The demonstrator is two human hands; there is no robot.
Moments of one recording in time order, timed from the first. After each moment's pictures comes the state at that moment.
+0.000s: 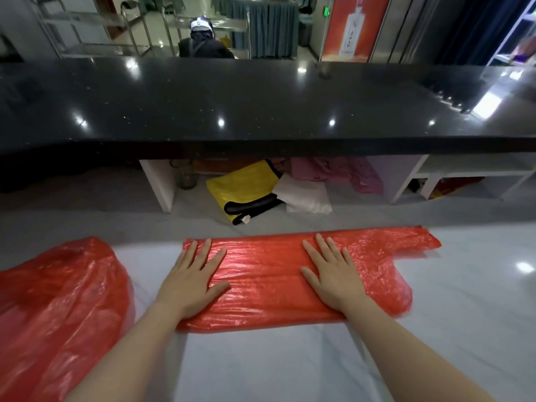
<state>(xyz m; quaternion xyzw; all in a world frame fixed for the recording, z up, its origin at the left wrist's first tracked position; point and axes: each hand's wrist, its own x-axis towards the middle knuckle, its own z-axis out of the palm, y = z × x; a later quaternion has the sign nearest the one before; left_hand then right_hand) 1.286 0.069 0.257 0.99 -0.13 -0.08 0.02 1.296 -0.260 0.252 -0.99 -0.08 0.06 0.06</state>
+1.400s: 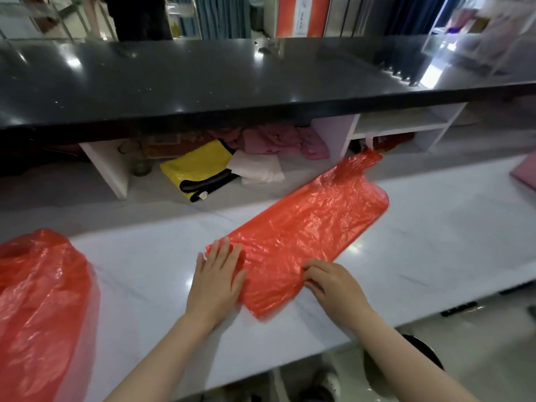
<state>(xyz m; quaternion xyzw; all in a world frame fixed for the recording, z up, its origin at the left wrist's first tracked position) 1.210 -0.045 0.252 0.97 -0.15 -0.04 0.16 1.154 -0.304 0.282 -0.96 -0.16 -0.10 0.21</state>
